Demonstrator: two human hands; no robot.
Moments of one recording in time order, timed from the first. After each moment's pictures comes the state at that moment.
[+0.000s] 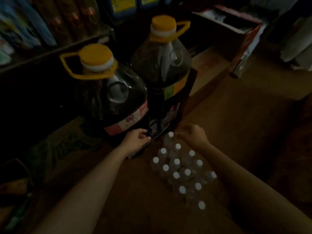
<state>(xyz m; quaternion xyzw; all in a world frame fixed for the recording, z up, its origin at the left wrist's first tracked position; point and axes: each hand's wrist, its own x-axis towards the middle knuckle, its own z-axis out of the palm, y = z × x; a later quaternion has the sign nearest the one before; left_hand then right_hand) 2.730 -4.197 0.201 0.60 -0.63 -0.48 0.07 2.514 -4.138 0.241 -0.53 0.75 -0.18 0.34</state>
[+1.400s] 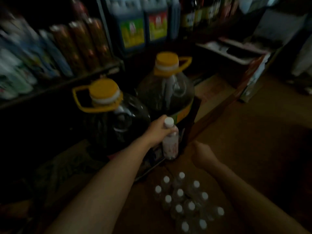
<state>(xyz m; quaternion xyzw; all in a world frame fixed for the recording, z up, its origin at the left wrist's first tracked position) 2.644 -4.268 0.290 0.47 -0.69 -0.49 0.25 2.486 -4.173 0.290 -0.58 0.74 -0.10 0.33</state>
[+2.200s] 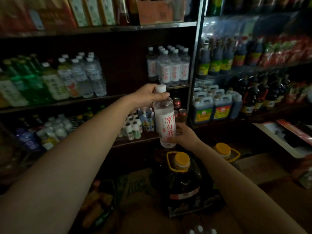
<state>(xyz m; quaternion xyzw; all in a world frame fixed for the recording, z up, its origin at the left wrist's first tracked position) 2.900 -4.241 0.836 0.57 -0.65 -0.37 0.34 2.720 -4.240 0.711 -0.67 0.50 -0.25 0.48</state>
